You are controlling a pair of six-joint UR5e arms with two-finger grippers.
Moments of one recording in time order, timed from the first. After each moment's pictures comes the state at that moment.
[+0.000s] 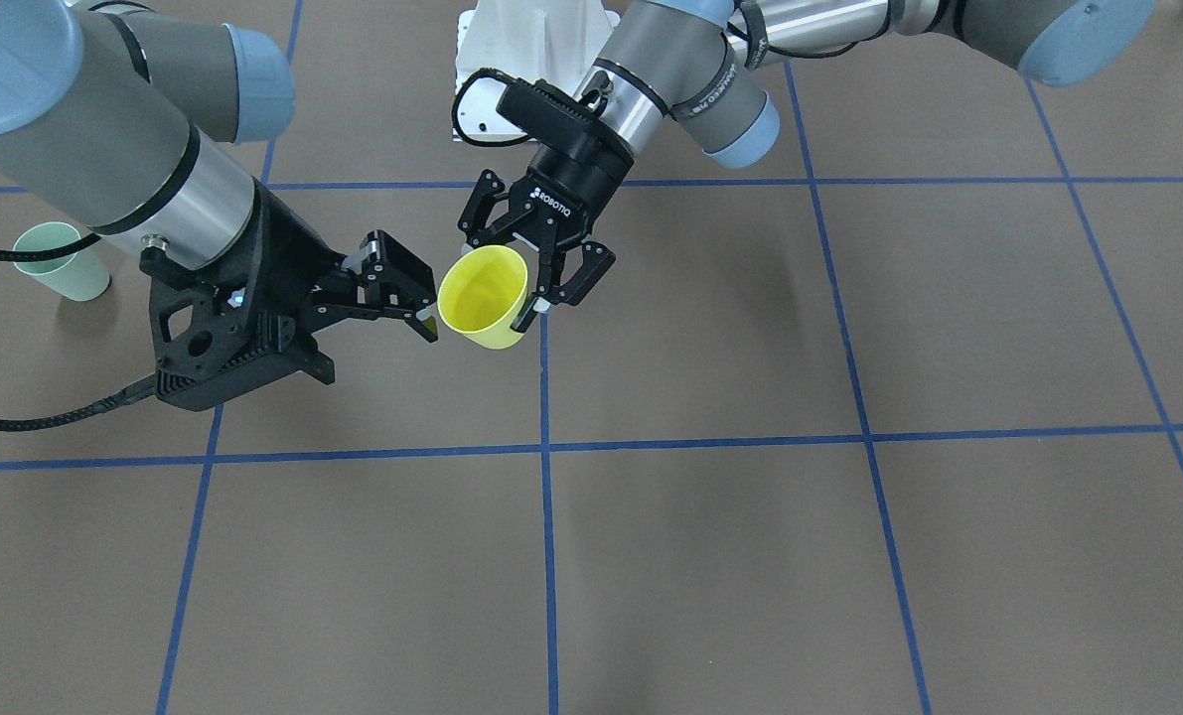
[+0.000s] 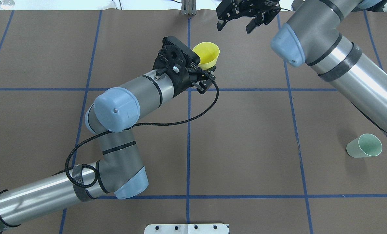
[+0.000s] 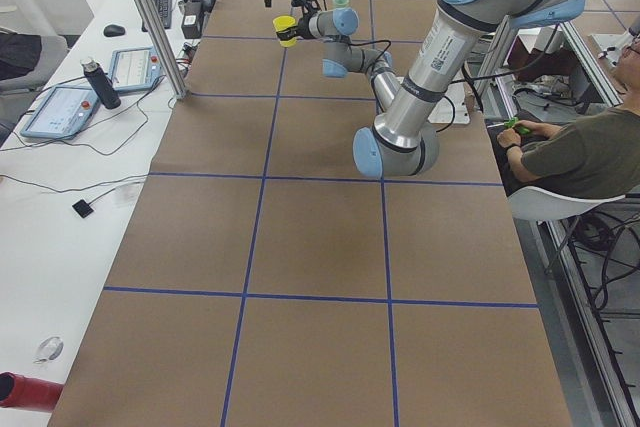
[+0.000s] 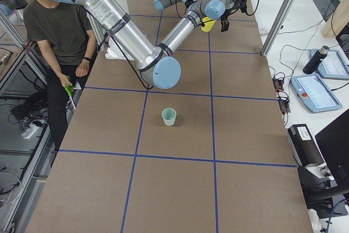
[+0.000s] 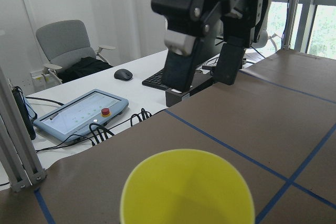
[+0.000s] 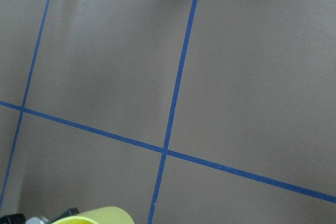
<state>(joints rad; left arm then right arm) -0.48 -2.30 -1.59 -2.48 -1.29 -0.49 1.00 -0.75 1.58 -1.49 2.39 0.82</state>
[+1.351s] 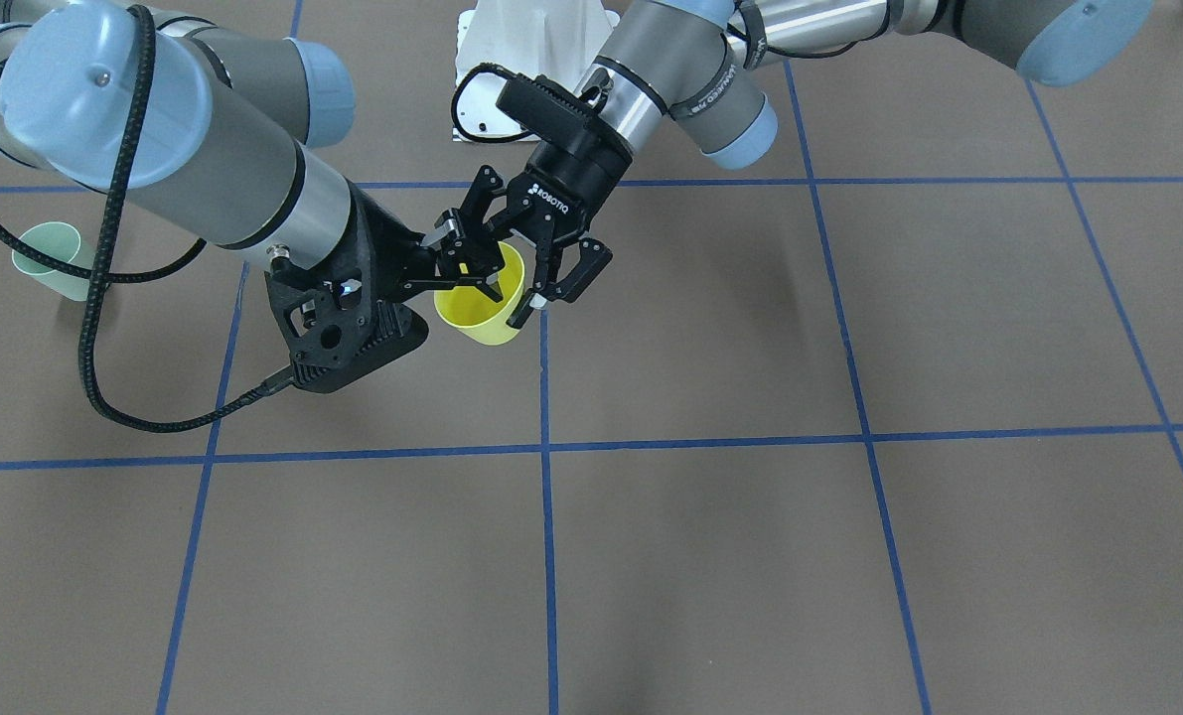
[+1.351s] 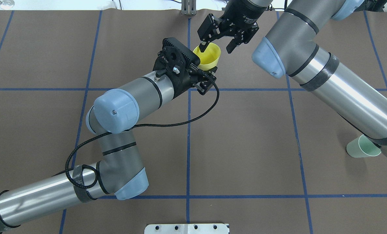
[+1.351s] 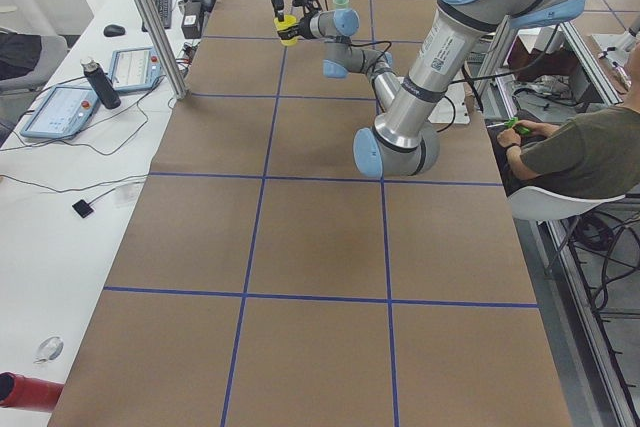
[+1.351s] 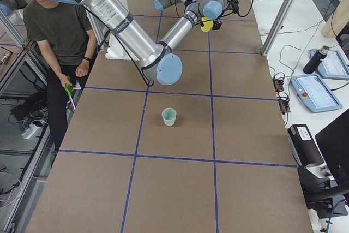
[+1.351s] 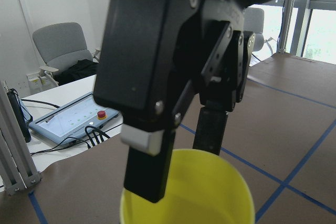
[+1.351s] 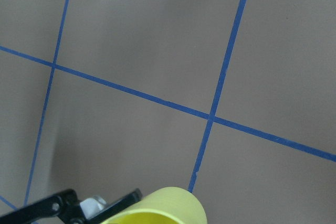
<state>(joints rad) -0.48 -2.30 -1.59 -2.51 -1.29 -0.48 0.94 -0.73 1.55 -1.50 2.50 0.77</state>
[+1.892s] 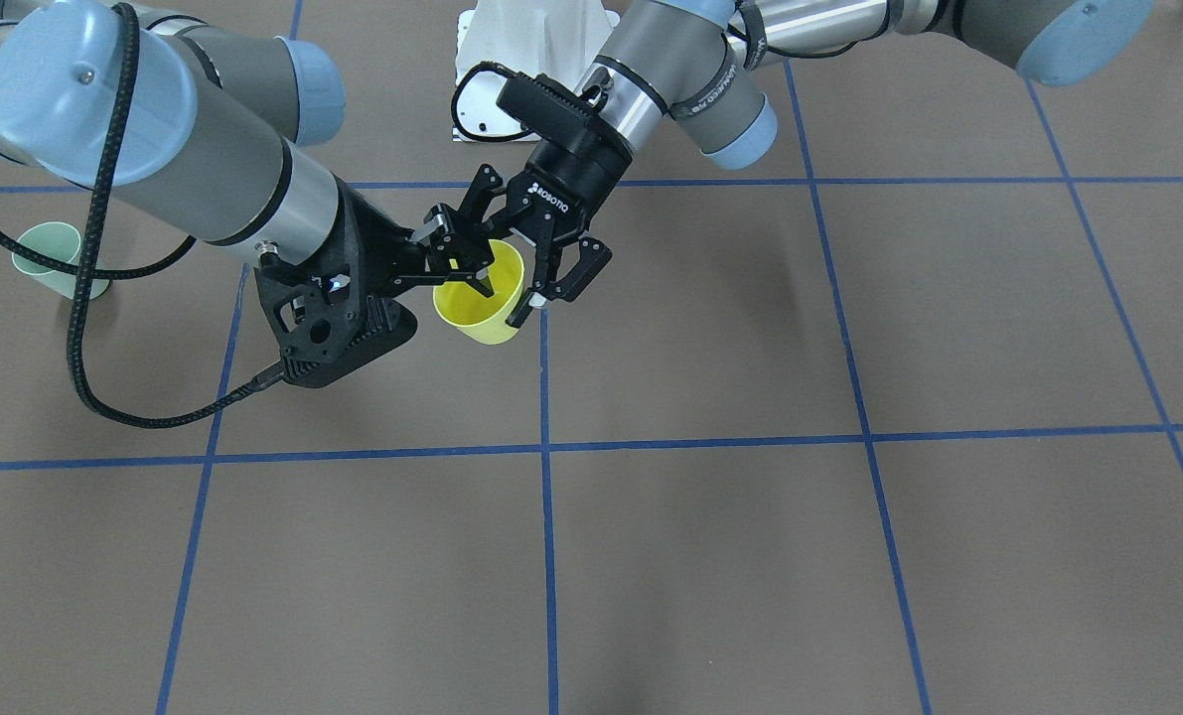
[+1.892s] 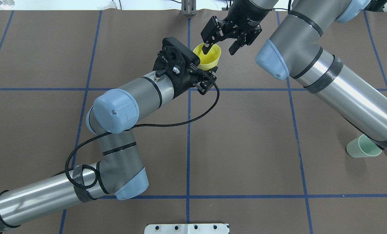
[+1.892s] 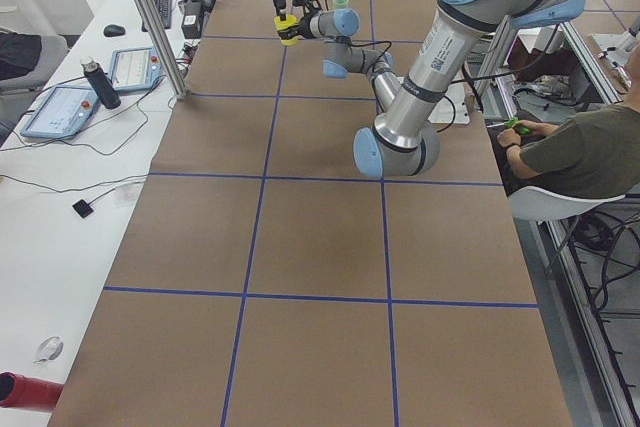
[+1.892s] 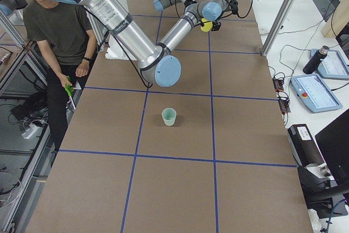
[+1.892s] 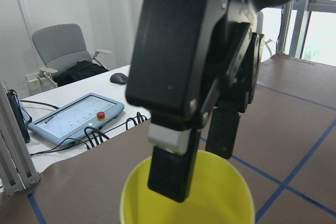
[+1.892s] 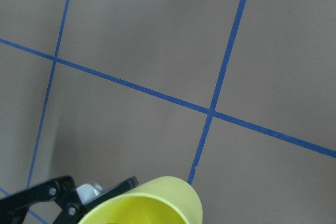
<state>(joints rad) -0.48 -2.30 -1.59 -2.51 -1.29 -0.49 0.94 -0.75 1.57 -1.50 2.50 0.76</state>
